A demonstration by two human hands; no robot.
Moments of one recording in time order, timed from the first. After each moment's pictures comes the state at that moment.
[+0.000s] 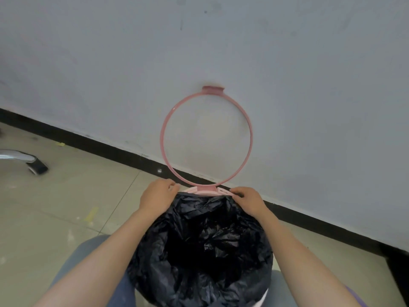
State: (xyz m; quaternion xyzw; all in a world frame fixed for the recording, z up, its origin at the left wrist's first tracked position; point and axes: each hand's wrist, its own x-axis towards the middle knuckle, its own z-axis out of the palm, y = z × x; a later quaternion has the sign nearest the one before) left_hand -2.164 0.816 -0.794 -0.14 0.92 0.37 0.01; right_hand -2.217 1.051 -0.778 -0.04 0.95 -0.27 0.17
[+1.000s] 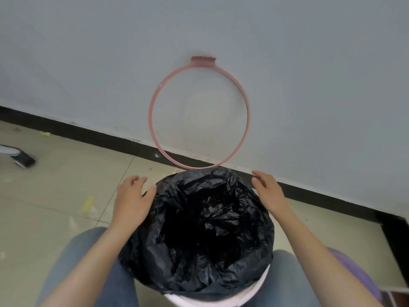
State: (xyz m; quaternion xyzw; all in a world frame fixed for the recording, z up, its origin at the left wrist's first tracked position) left_hand -2.118 0.800 -0.804 -0.22 0.90 0.37 0.01; right_hand -2.185 1.087 -0.779 0.07 0.93 -0.36 0.08
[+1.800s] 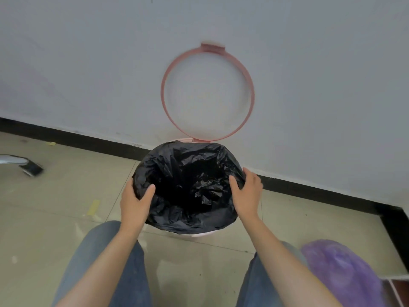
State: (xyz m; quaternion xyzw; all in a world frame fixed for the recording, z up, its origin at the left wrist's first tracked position) left_hand -2.098 0.812 -0.805 -0.25 0.74 0.62 -0.08; right_hand -2.157 1.040 -0.811 0.11 0.91 -0.40 -0.11
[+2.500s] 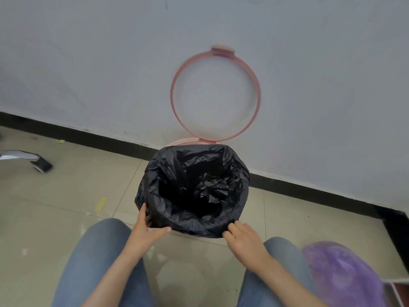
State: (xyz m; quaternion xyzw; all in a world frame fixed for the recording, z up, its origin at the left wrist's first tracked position) left_hand -2.042 0.805 -0.835 -0.25 0.71 0.65 0.13; right_hand -2.073 1.071 -0.869 -0.38 0.91 0.06 -0.16
